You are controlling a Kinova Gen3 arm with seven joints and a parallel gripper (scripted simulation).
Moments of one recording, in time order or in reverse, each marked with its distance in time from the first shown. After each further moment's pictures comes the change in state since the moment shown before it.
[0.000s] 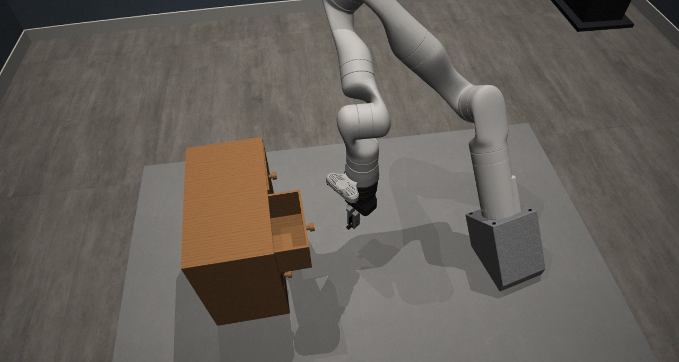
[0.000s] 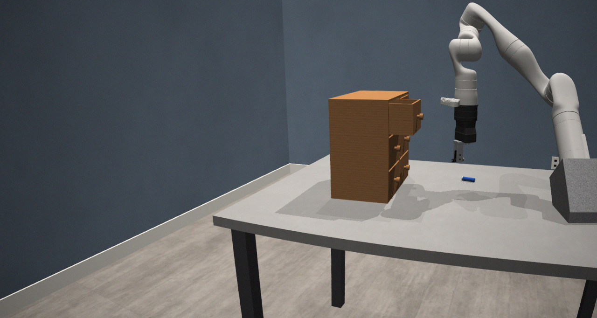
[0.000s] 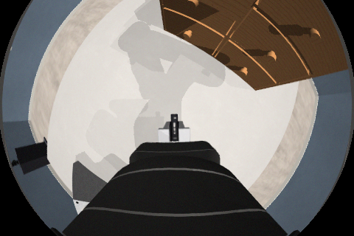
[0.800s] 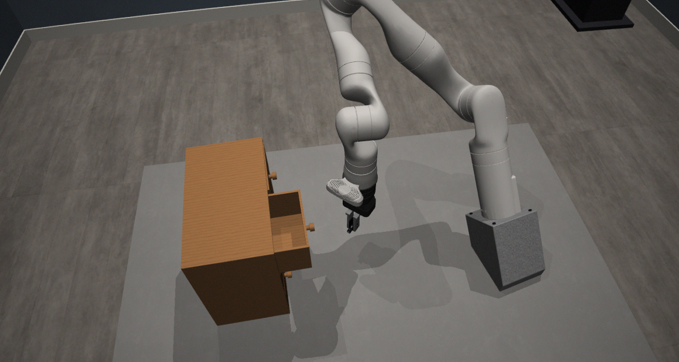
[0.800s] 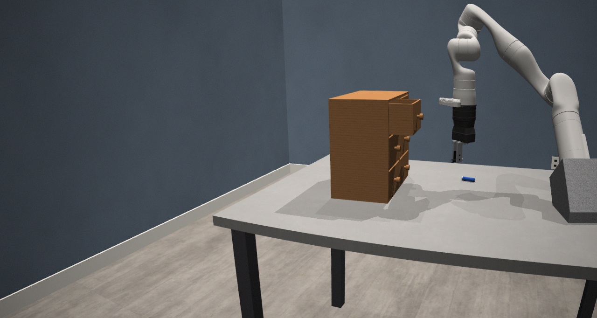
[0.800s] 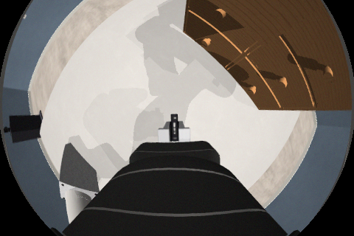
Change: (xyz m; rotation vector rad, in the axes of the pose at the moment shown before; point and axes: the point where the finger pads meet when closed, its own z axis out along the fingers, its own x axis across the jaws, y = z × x) arm -0.006 -0.007 -0.001 0.002 0.007 -0.202
